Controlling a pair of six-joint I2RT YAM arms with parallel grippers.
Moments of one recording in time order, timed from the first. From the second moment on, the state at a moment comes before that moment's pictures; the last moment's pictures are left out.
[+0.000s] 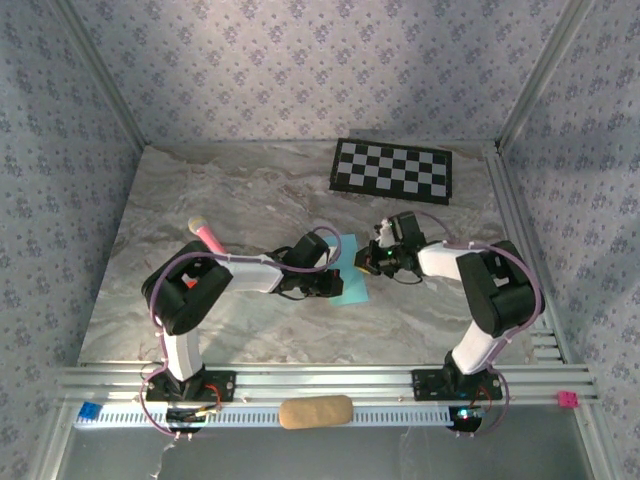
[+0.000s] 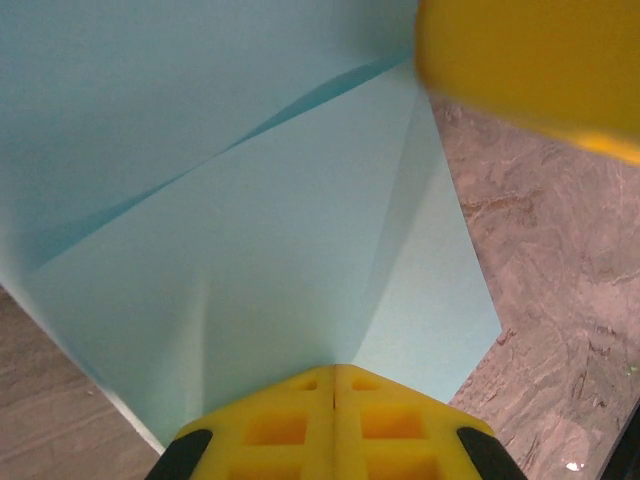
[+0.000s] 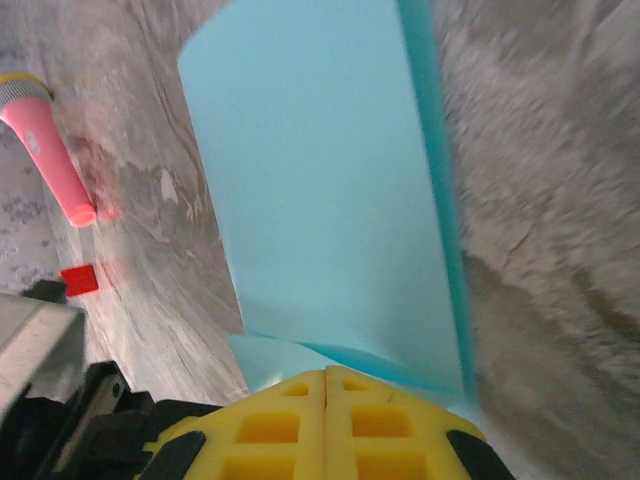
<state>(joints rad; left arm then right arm) -0.85 1.83 0.90 0.00 0.38 -0.72 0.36 1.69 0.73 0.03 -0.64 0.71</state>
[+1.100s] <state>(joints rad) -0.84 1.93 1.03 -0.01 0.44 -0.80 0.36 1.75 0.73 0.02 -0.65 0.67</state>
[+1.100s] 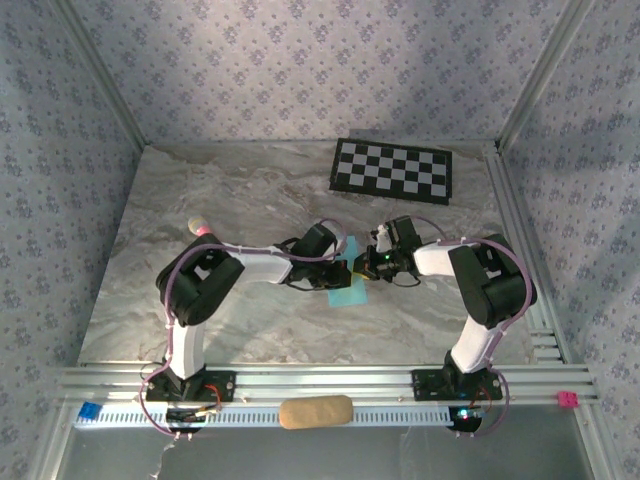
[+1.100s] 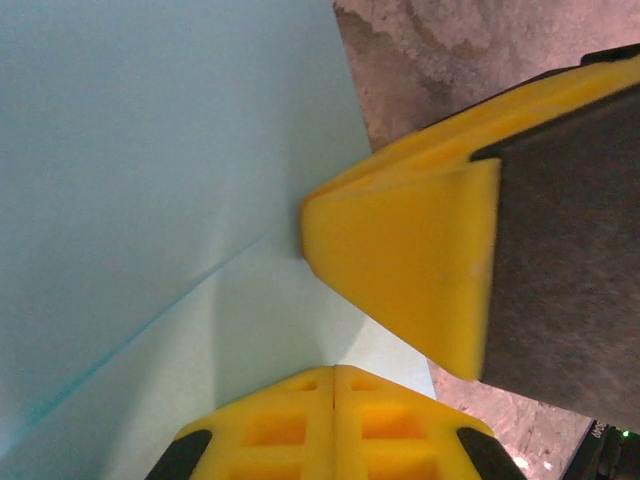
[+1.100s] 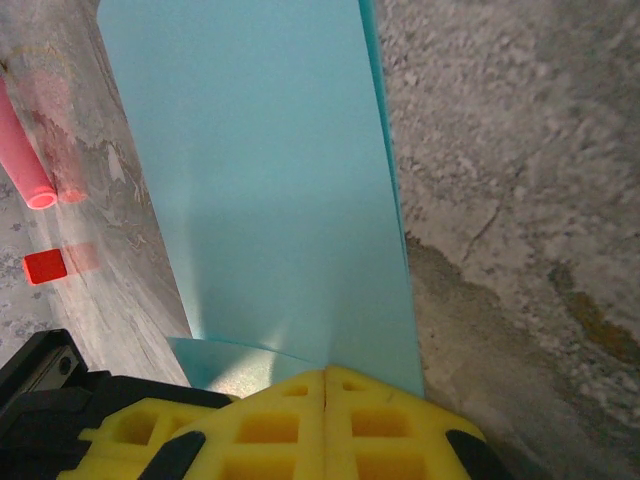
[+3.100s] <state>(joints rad) -0.86 1.66 0.82 -0.06 0.32 -0.75 0.36 1.75 0.72 0.03 -0.67 0.66</state>
